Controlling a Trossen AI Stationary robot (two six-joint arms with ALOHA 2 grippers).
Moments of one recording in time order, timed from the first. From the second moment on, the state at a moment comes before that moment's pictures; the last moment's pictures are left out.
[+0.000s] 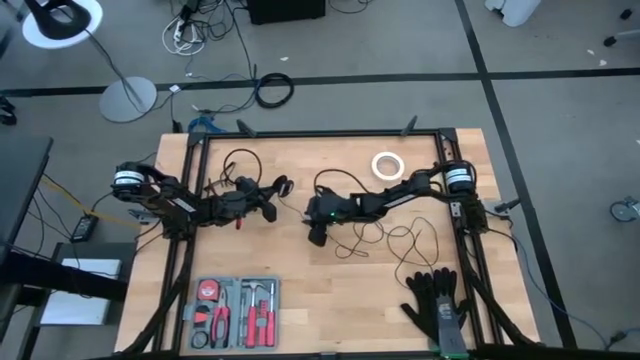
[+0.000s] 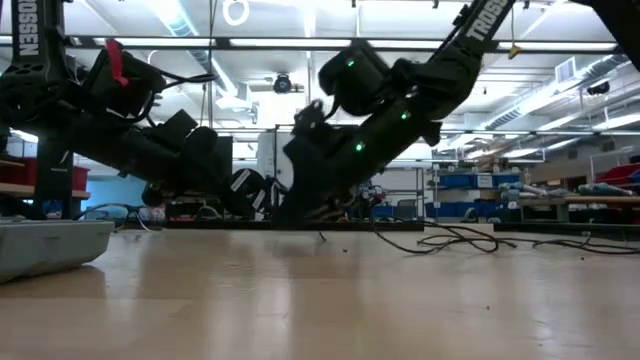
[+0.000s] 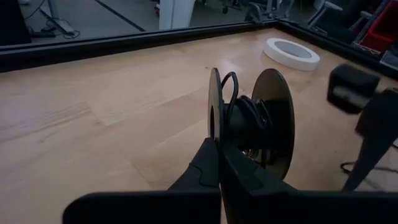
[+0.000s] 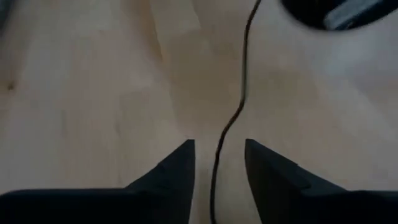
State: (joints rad) left arm 0.12 1.55 0.13 1.08 -0.54 -0.45; right arm -0.02 2.07 1.11 0.32 0.12 0.23
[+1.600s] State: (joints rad) left arm 0.12 1.55 0.34 0.75 -0.29 -0.27; right arm -0.08 1.85 1.22 -0.01 0.08 0.32
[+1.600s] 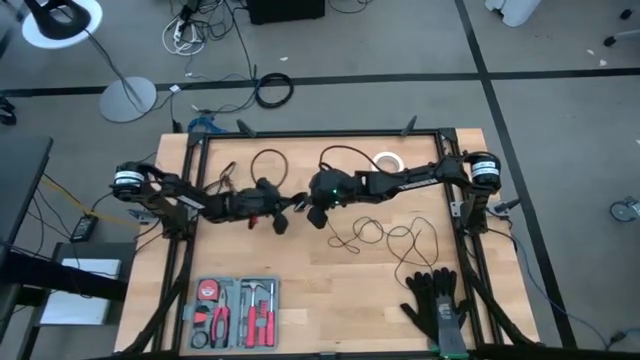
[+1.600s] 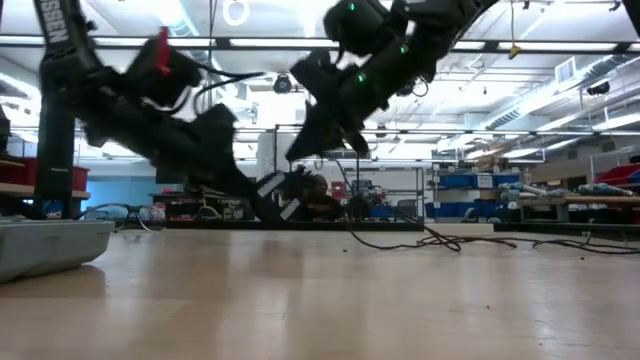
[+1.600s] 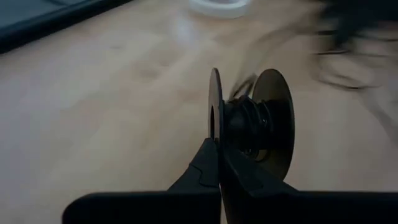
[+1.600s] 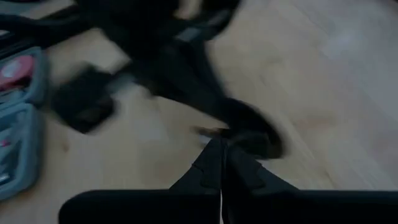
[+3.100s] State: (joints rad) left arm 0.12 1.55 0.25 1.37 -0.37 -0.48; right arm 0.04 1.85 1.19 -0.22 0.23 0.32
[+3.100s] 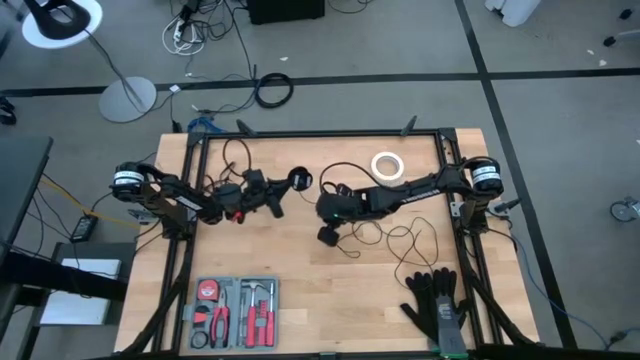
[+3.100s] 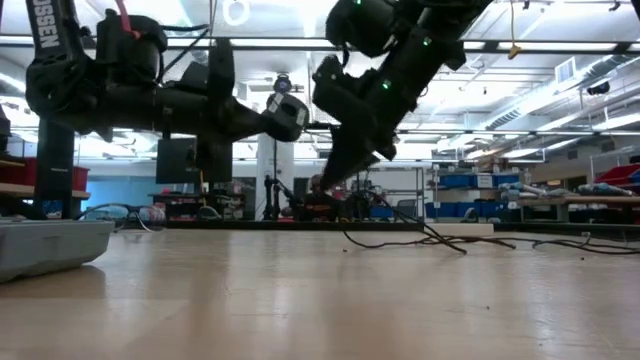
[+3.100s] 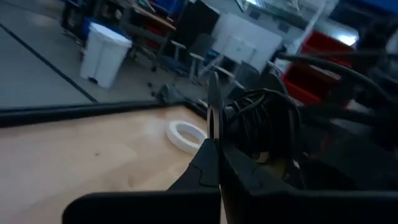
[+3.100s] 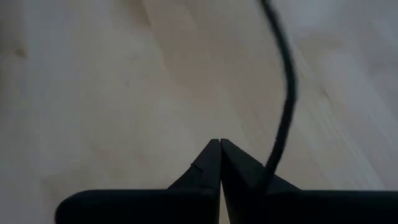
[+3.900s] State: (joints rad) left arm 0.12 1.55 0.44 1.17 -0.53 -0.47; right arm 0.04 1.85 1.19 0.08 0.14 0.13
